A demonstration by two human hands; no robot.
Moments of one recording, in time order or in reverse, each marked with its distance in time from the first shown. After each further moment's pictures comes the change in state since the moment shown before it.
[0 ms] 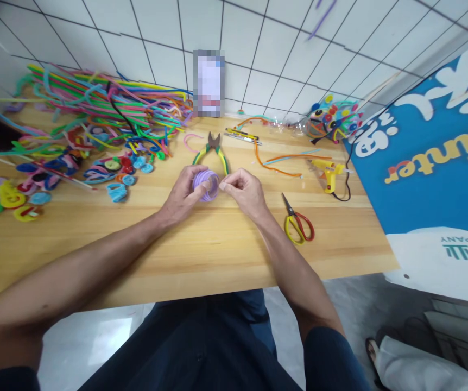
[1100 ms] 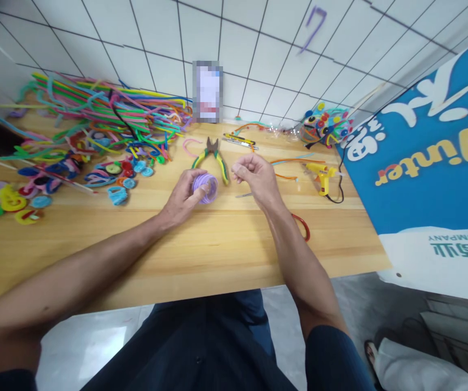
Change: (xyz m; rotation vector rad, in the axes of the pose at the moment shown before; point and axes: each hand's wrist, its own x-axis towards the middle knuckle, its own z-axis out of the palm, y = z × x) left_hand 0.000 -0.002 0.001 0.020 0.000 -0.020; right_hand 0.027 -0.037 -0.027 0.079 0.038 0.004
